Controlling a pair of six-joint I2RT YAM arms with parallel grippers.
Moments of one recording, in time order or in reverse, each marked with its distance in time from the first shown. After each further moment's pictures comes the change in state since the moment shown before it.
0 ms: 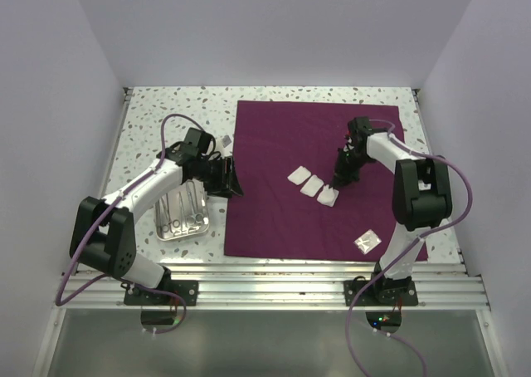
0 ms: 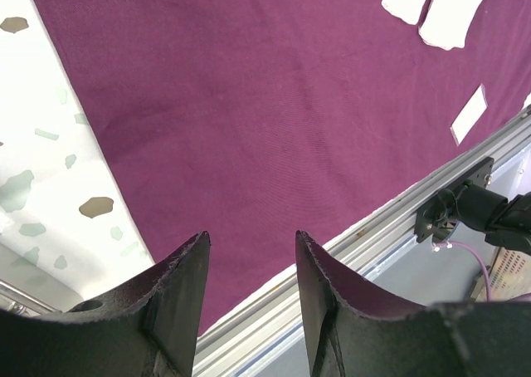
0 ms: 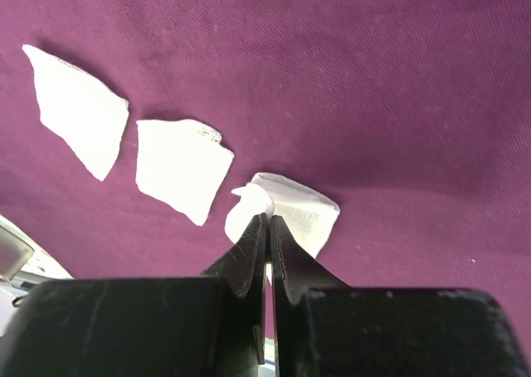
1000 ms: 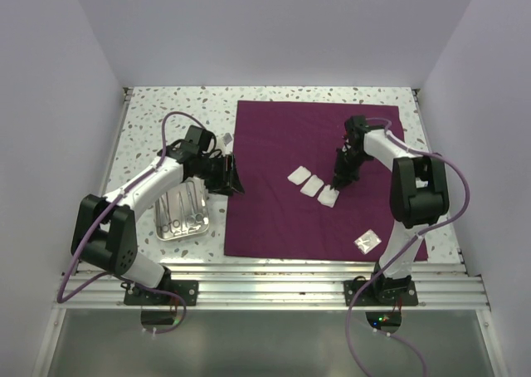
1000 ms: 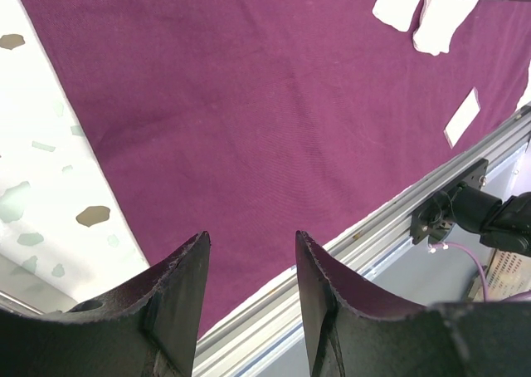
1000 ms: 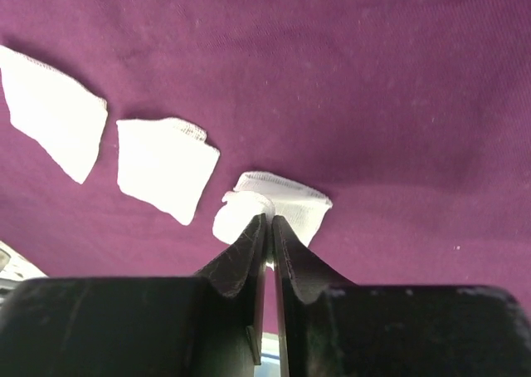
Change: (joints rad) left arm 0.000 0.017 0.025 0.000 0.007 0.000; right arm 0.016 0.036 0.051 -0.065 0.051 -0.014
